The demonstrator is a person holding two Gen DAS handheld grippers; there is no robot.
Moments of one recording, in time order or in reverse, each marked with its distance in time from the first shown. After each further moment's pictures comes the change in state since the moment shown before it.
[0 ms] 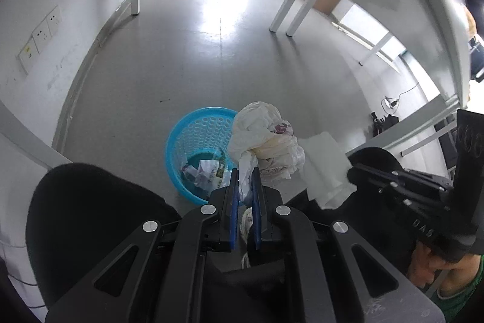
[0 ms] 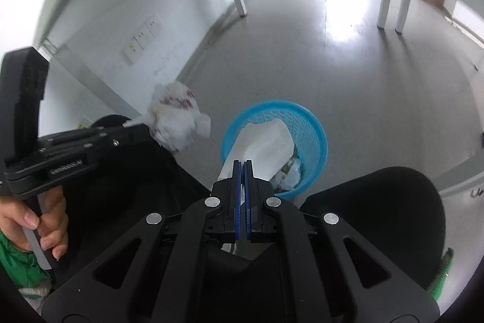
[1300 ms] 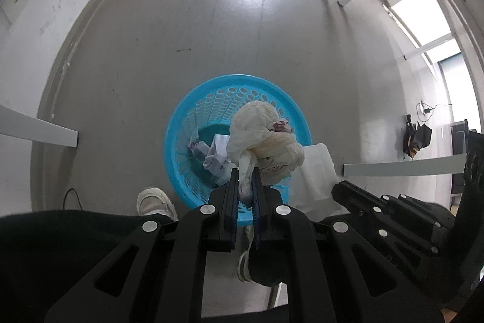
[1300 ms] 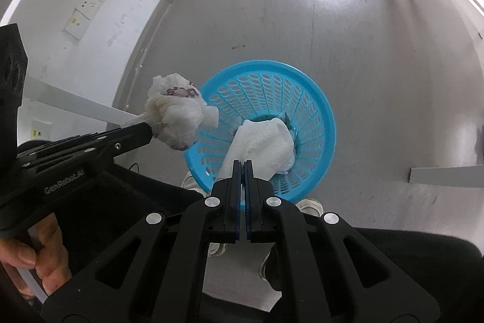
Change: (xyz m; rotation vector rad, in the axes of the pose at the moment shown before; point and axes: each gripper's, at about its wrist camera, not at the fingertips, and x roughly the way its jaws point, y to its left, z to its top) left arm 0.147 0.039 0.041 -0.200 0.241 0.084; right arm 0.172 -0.038 0.047 0.112 0.273 -0.055
